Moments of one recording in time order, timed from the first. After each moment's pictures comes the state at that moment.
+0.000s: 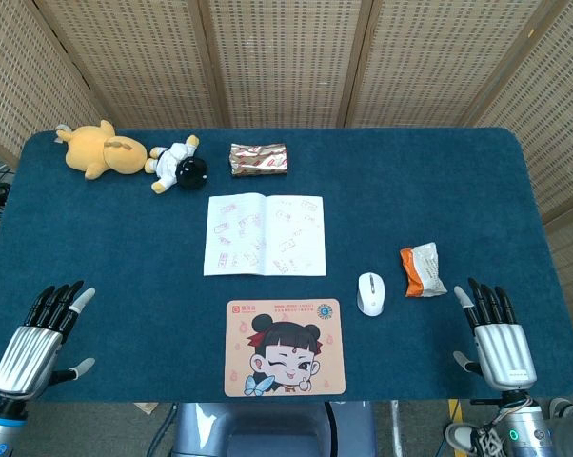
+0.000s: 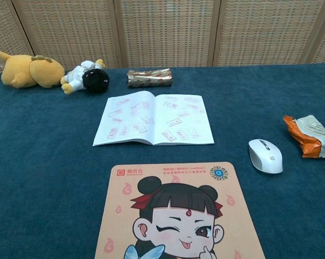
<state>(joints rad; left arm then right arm) -0.07 -1.14 0.07 -1.74 1.70 1.50 0.17 0.08 -1.28 0.03 -1.63 -1.55 1.48 -0.30</state>
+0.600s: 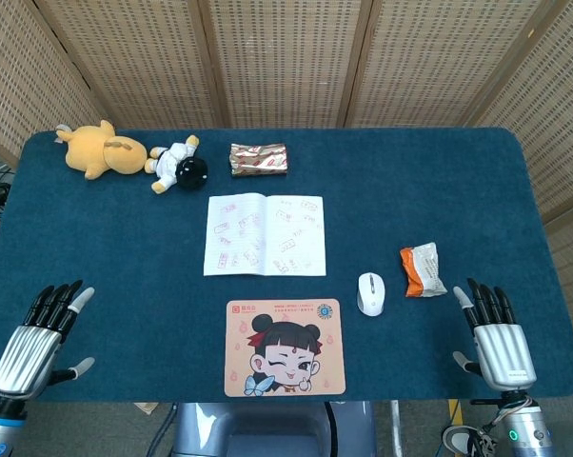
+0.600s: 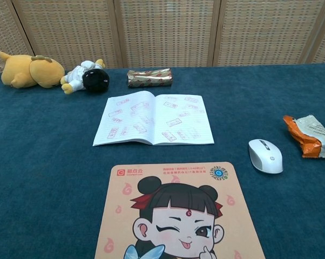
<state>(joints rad) -0.07 -1.14 0.06 -1.75 1.69 1.50 0.17 0.08 -1.28 0.02 -1.63 -1.55 1.48 -0.30</state>
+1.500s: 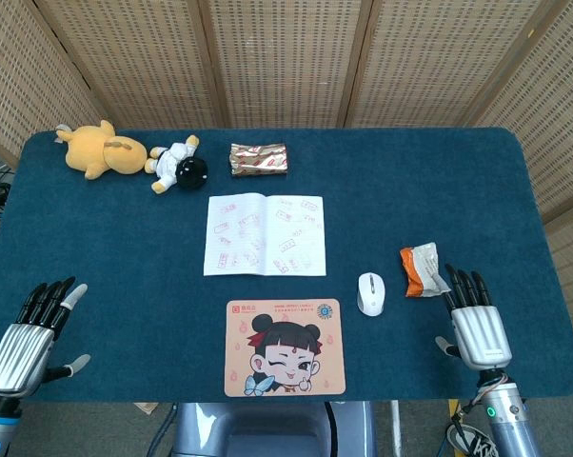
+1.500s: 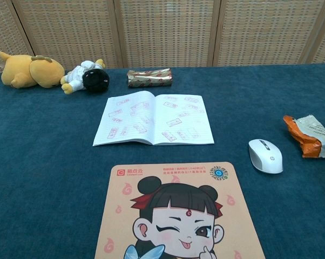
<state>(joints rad) -0.07 -1.12 0.05 -1.75 1.68 1.51 0.14 0.18 -1.34 0.09 -1.64 -1.49 1.36 -0.39</state>
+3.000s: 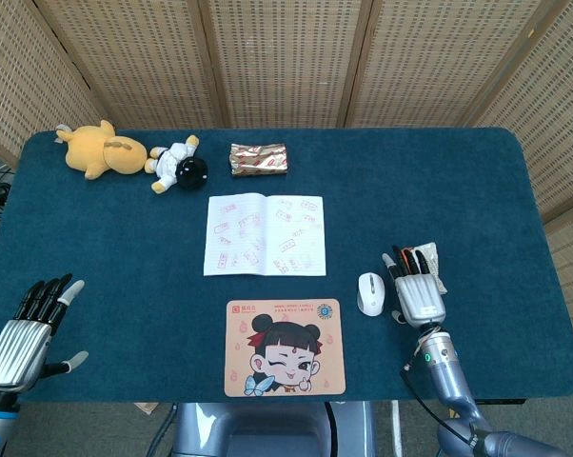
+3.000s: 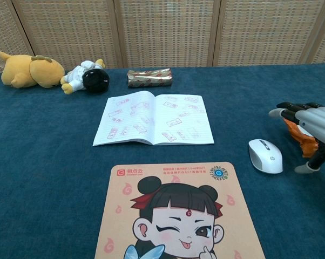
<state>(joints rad) -0.08 -1.12 0.04 -1.74 1.64 1.48 0.11 0.42 -1.64 0.18 -1.34 -1.22 1.12 -0.50</state>
